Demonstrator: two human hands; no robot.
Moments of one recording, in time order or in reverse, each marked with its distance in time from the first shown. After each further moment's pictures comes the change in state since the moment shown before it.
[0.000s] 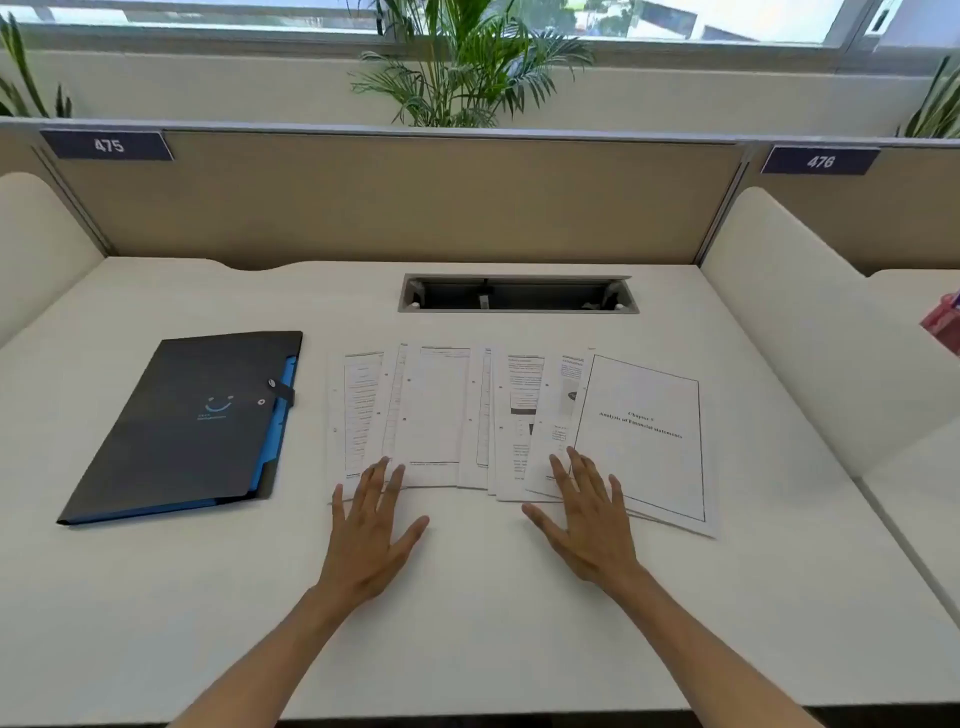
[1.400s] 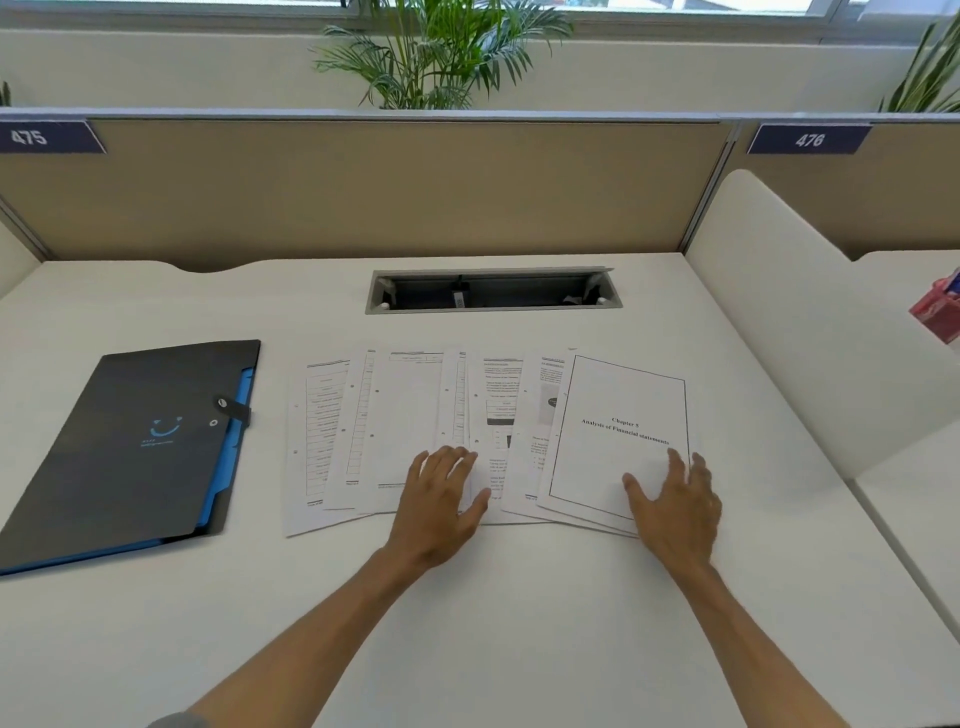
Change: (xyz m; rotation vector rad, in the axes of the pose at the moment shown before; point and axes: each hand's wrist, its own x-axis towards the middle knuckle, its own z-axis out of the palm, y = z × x) left_hand 0.081 0.101 0.011 -0.079 0.035 0.203; right_hand 0.029 0.099 -0.030 0.123 0.264 0.557
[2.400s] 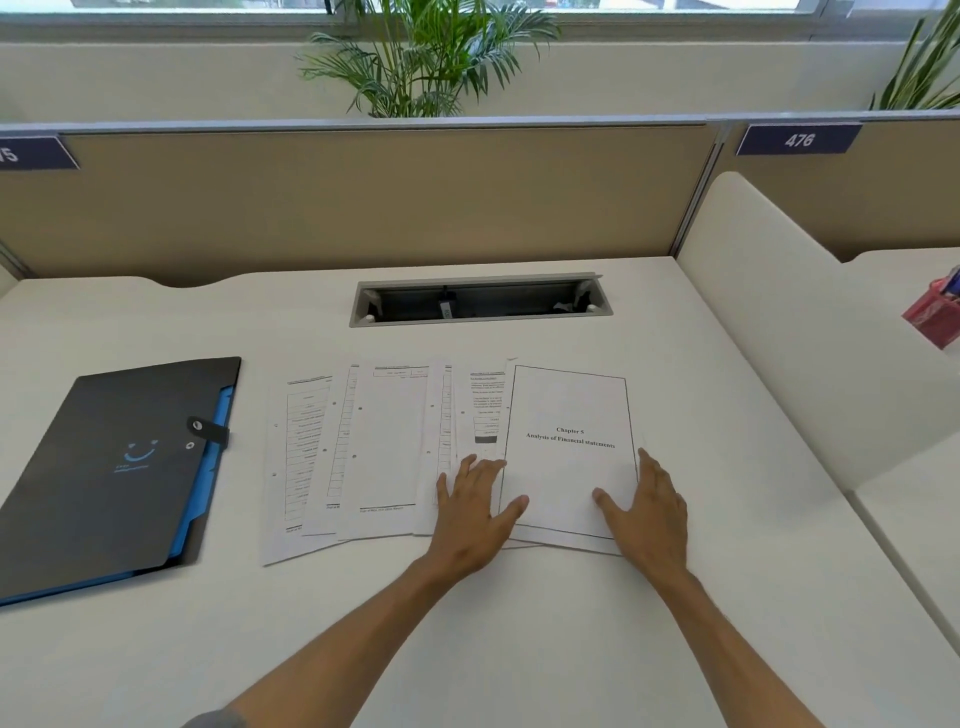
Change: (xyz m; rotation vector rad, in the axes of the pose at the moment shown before) left_hand 0.032 0.048 0.025 -0.326 -0.166 -0.194; right_hand 0.011 -0.011 0.008 0.129 -0.118 -0.079
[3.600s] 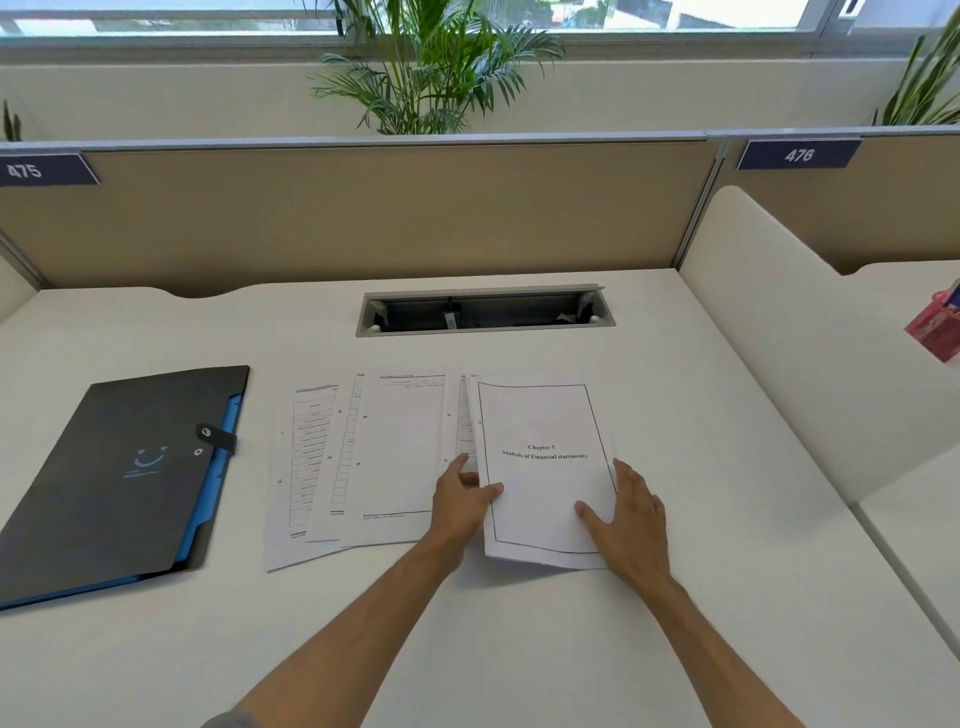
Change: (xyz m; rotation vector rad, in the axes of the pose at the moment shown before) left_hand 0.015 0.011 -0.022 -0.783 0.091 -0.473; right_hand -0.004 -0.008 0.011 0.028 -0.078 -0.097
